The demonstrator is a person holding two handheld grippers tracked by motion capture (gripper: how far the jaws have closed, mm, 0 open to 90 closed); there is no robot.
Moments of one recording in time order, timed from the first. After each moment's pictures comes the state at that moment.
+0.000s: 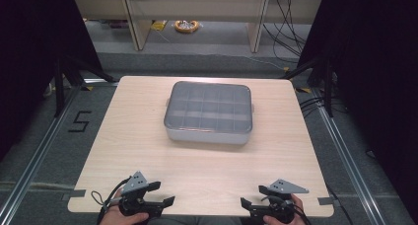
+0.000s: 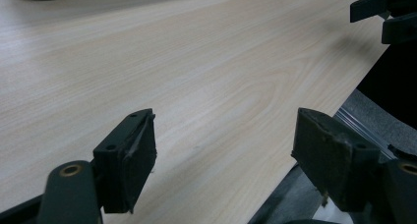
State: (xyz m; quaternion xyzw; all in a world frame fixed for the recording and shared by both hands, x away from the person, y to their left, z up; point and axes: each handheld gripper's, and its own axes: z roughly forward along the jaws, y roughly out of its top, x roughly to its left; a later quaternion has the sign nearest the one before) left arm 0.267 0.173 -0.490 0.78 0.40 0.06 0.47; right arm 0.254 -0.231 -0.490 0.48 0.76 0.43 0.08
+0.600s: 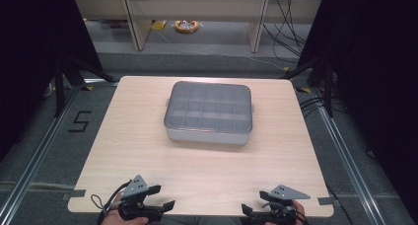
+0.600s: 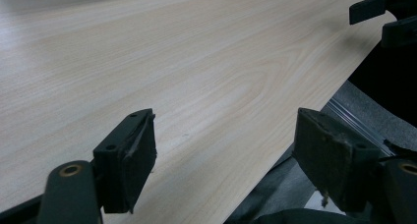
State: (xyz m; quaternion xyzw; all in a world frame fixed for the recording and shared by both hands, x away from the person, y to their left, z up) left arm 0.260 0.172 -0.493 0.78 0.40 0.05 0.48; right arm 0.245 -0.234 -0.494 0.47 0.77 0.41 0.08
